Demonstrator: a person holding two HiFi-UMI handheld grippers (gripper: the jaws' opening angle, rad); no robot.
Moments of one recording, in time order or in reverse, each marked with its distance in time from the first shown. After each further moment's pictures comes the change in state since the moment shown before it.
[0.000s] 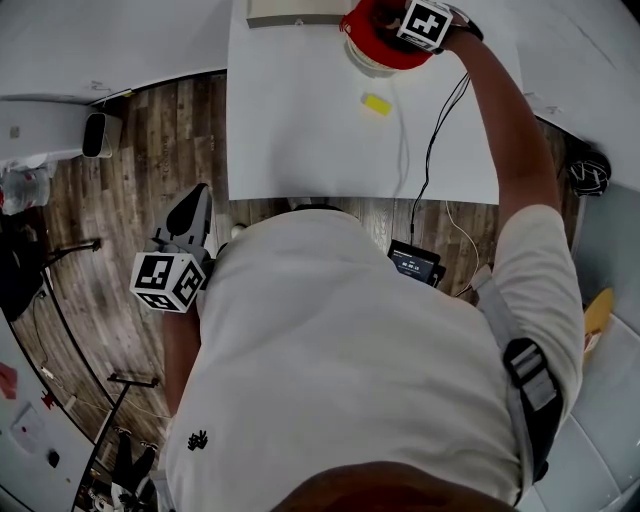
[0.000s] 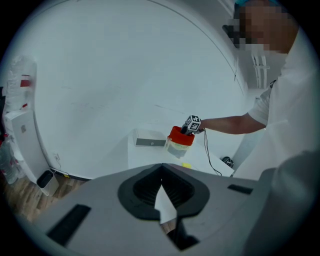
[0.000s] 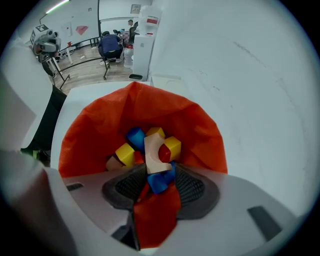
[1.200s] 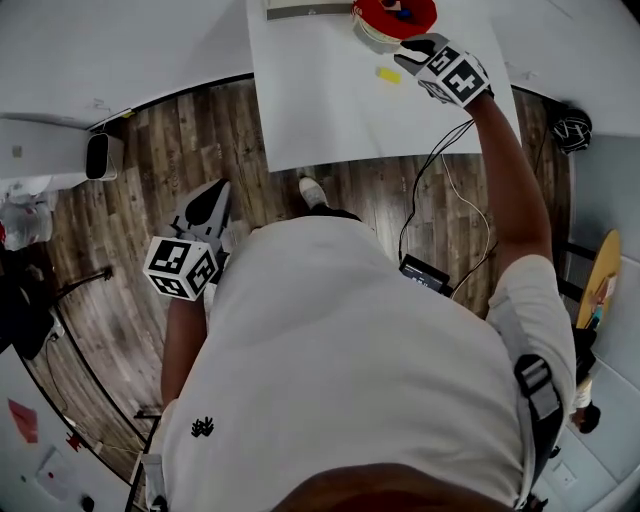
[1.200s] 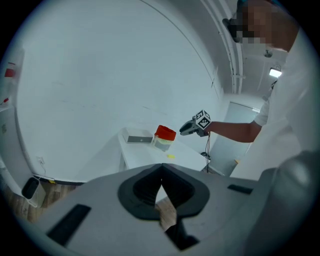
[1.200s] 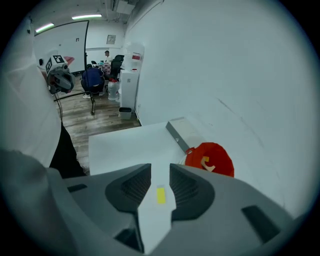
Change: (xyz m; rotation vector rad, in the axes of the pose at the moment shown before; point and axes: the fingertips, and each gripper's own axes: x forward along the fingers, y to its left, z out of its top) left arm -0.078 0.044 -0.034 0.075 -0.011 -0.269; right arm -0.149 0.176 0.072 0.304 -0.263 -0.170
